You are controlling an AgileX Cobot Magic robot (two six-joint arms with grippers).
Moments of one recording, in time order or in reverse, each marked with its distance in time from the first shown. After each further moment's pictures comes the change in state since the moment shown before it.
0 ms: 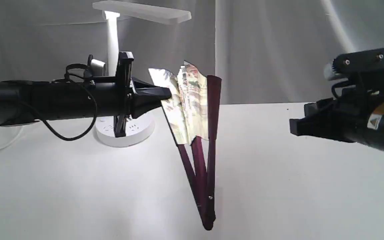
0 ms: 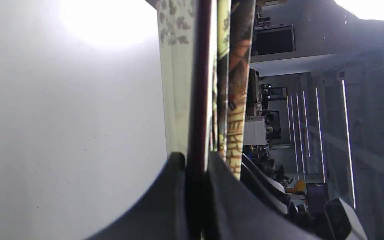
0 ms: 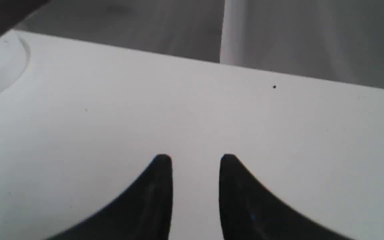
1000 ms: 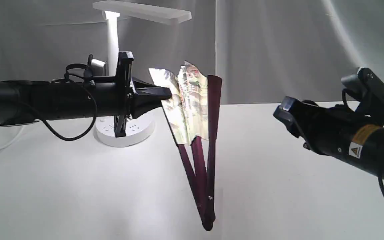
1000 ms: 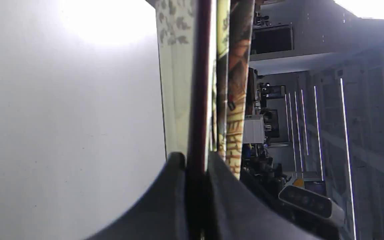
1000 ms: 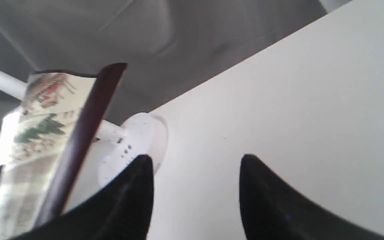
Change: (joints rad) left arm 0.000 0.000 0.000 0.000 0.008 0.000; right arm 0.000 0.107 0.044 -0.352 -0.320 1.033
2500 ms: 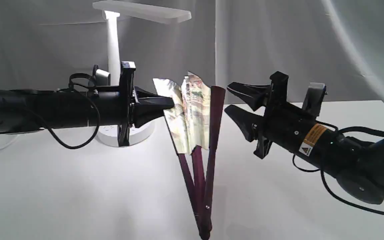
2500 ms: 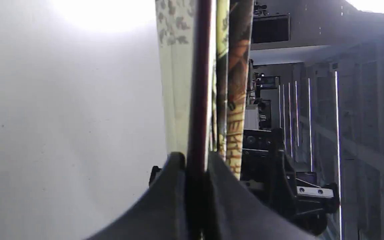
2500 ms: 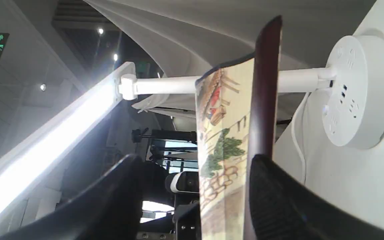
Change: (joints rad) left arm 0.000 0.050 0.000 0.000 0.042 0.000; right arm 0.000 0.434 -0.233 -0.188 -0.661 0.729
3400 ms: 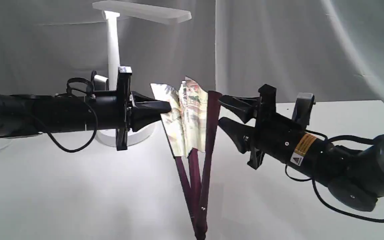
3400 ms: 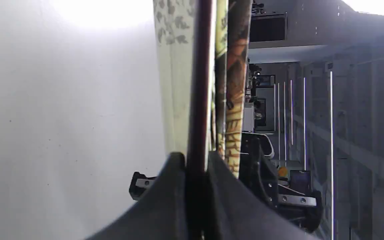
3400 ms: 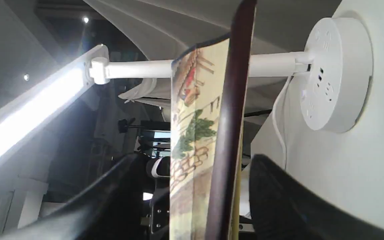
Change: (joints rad) left arm 0.015 0.020 0.000 0.001 0.028 0.000; right arm 0.036 0.042 0.000 -0.004 0.002 -0.033
